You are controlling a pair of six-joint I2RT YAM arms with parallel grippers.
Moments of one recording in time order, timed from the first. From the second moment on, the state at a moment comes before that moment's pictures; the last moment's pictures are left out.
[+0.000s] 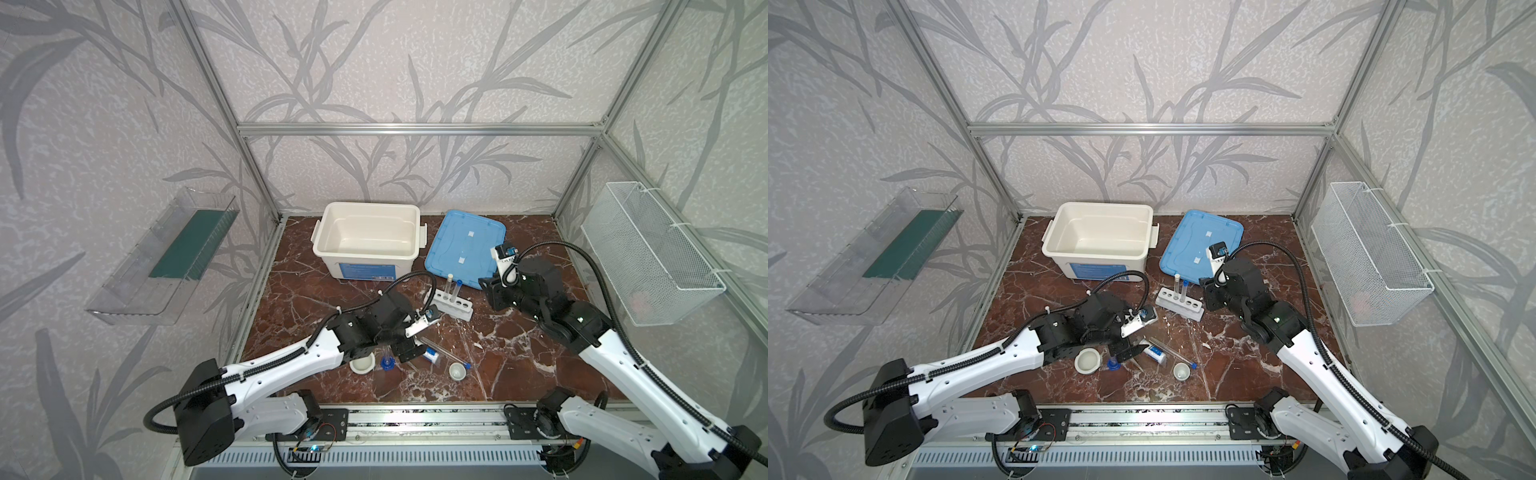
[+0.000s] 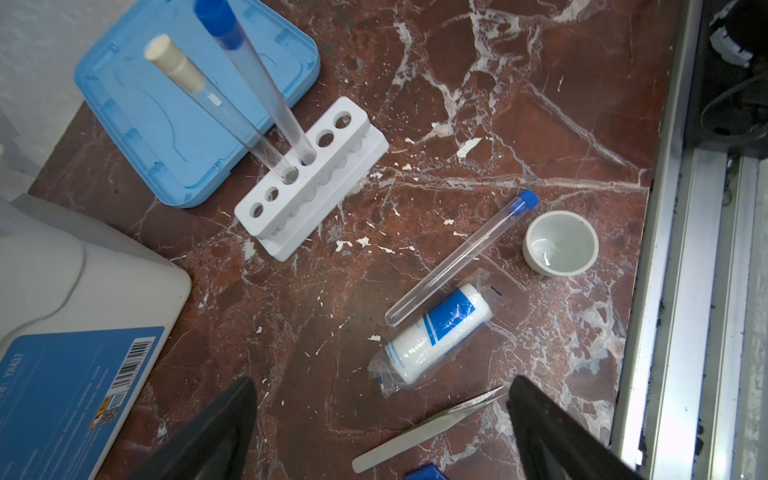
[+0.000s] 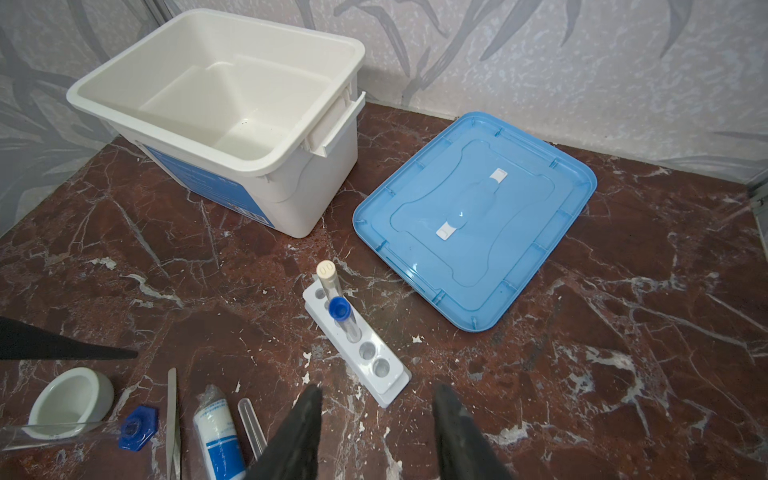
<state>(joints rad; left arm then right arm) -0.94 1.21 0.84 -0.44 0.04 0.34 0.54 0.94 0.95 -0.59 0.10 0.16</state>
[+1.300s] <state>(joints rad) -1.00 1.73 1.05 -0.35 0.17 0.46 0.37 0.80 0.83 -0.59 -0.05 0.19</state>
